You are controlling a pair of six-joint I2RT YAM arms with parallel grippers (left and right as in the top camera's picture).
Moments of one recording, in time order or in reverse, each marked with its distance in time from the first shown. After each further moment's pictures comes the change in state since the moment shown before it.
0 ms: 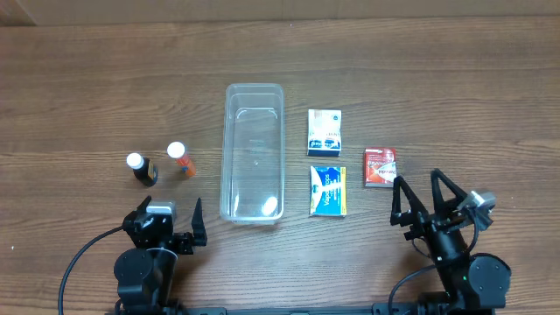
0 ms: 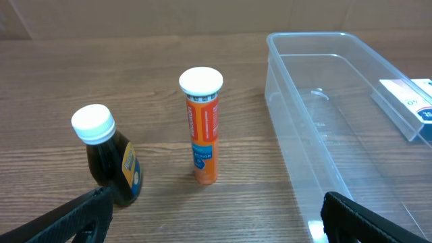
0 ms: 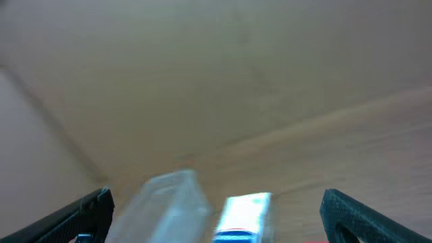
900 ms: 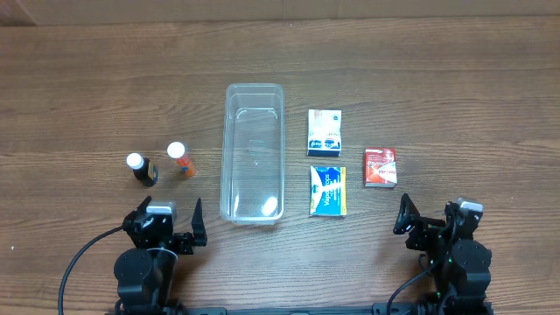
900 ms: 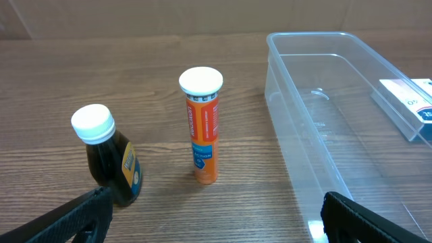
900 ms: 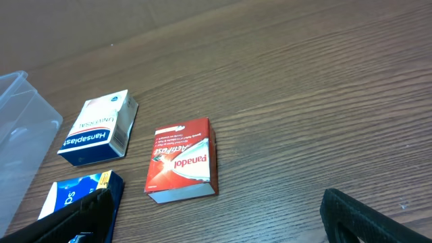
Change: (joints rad) left arm 0.000 0.000 0.000 0.000 0.000 0.000; right arm 0.000 -0.028 -0.003 -0.508 0.318 -0.243
